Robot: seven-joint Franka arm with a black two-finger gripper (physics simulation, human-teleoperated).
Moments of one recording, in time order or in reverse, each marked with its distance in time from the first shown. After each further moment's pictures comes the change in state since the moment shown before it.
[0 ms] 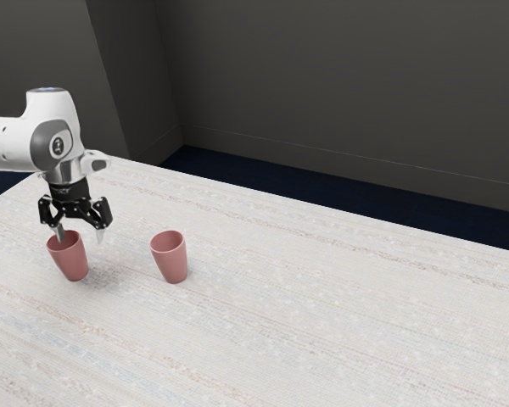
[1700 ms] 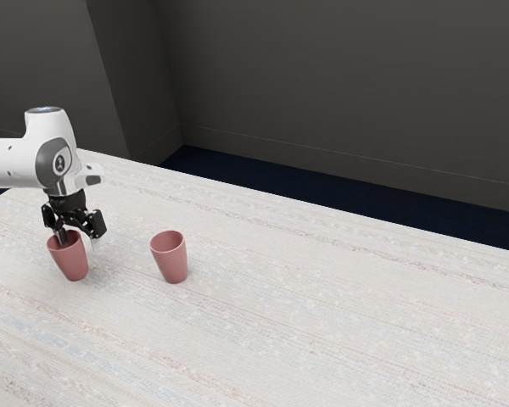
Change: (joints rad) arm 0.071 0.167 0.001 0.078 -0.017 0.134 0.273
